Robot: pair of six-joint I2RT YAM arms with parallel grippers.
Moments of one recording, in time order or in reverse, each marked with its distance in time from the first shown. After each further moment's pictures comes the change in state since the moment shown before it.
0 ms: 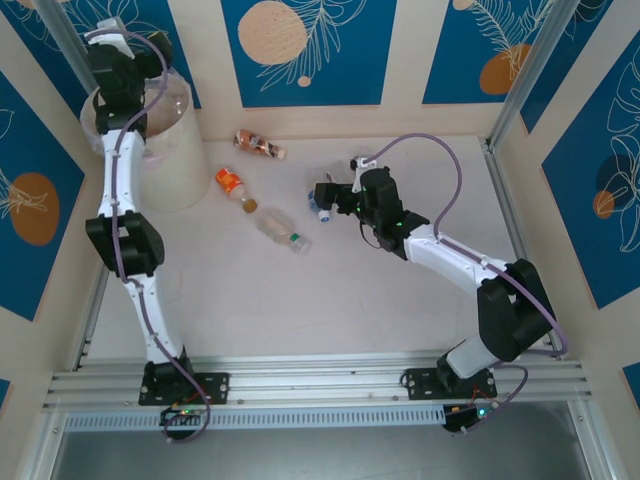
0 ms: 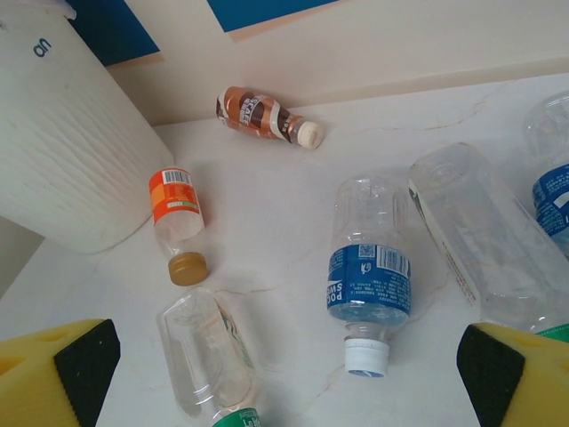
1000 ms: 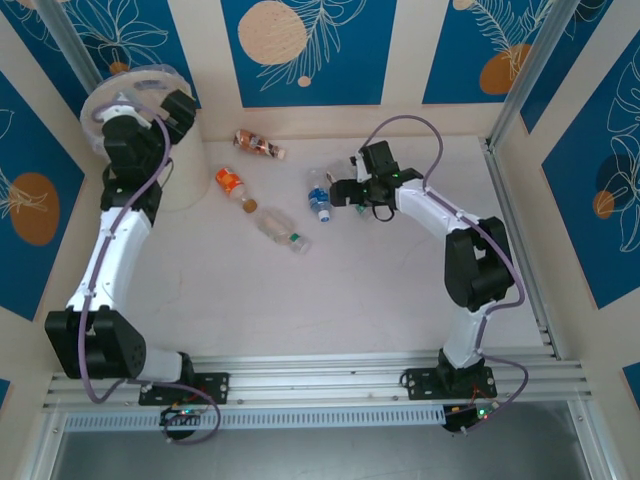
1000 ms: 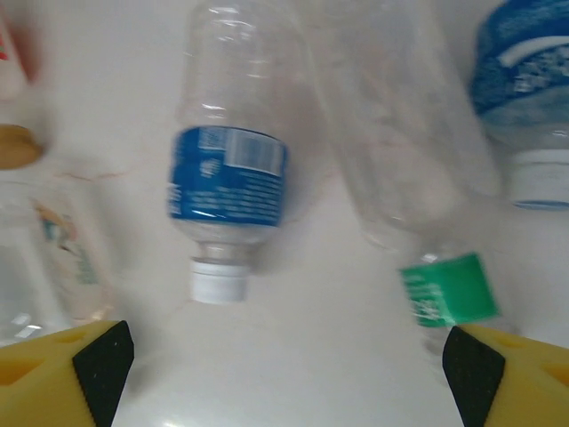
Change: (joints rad) left arm -0.172 -0.842 -1.112 0.130 0.006 -0.495; right arm -0.148 0.359 0.445 -0.585 -0.187 -0.152
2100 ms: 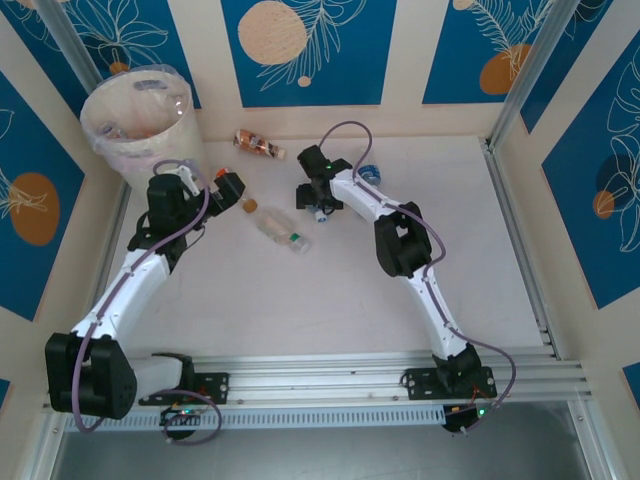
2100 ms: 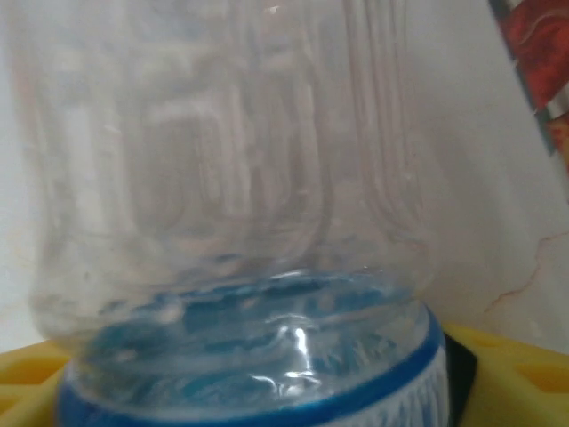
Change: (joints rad) left arm -0.110 -0.173 -0.410 -0.111 0.195 0.116; right arm 0.147 0.665 0.784 -0.390 0.251 0.196
